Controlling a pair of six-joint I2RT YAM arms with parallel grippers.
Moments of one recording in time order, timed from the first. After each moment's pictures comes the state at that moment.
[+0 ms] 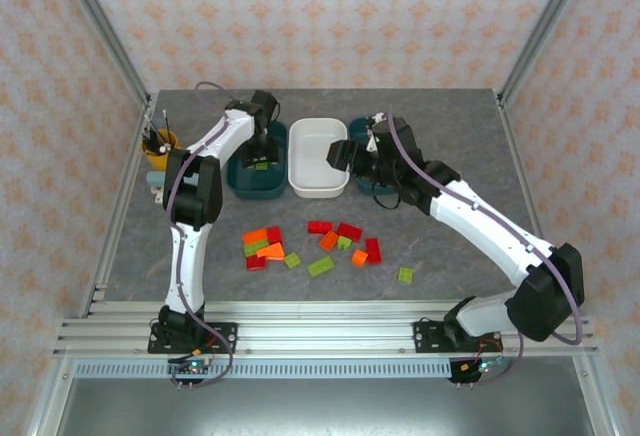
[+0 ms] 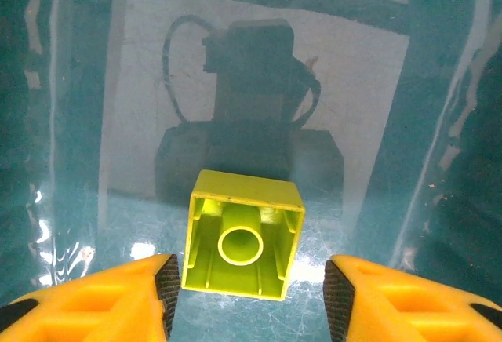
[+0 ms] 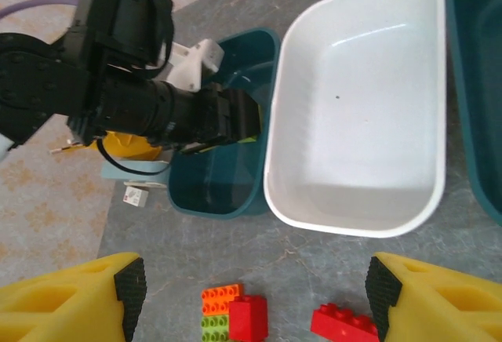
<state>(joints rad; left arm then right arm) -0.20 2.30 1.97 -1.08 -0.06 -0.48 0.60 1.36 1.19 -0.41 -0.12 0.74</state>
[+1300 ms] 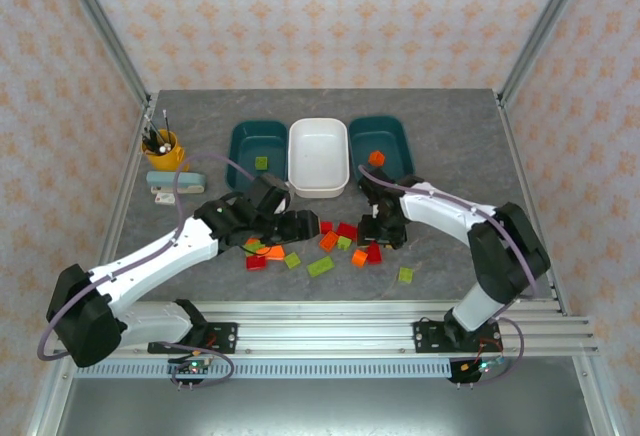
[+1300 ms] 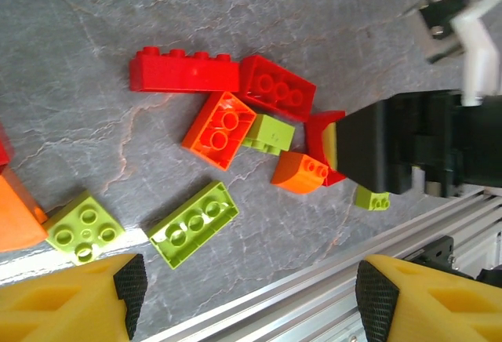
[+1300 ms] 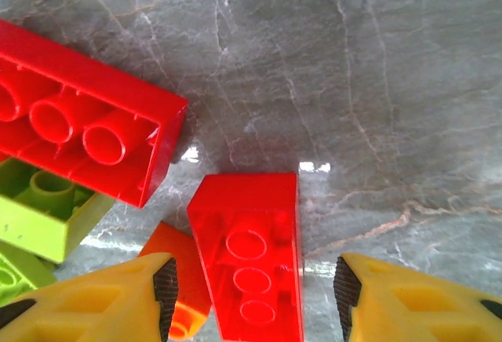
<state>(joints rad) -0.71 1.21 0.91 -0.62 0.20 -0.89 0.59 1.62 1.00 -0.87 -0.16 0.58</state>
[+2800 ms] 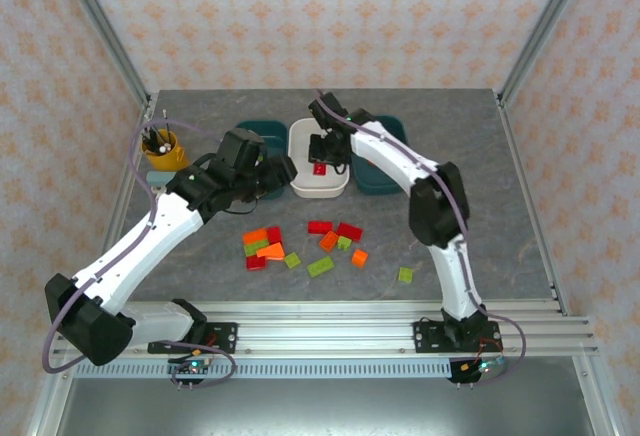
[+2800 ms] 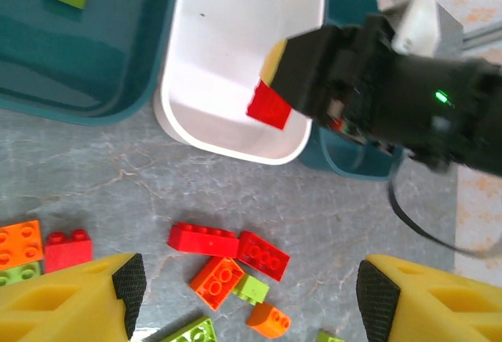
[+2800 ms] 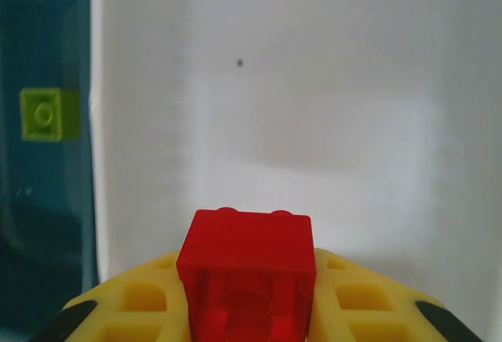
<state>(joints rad) -0.52 1.24 1.22 -0.78 -0.02 -0.94 0.60 2.25 2.04 -0.90 -0.06 0.60</state>
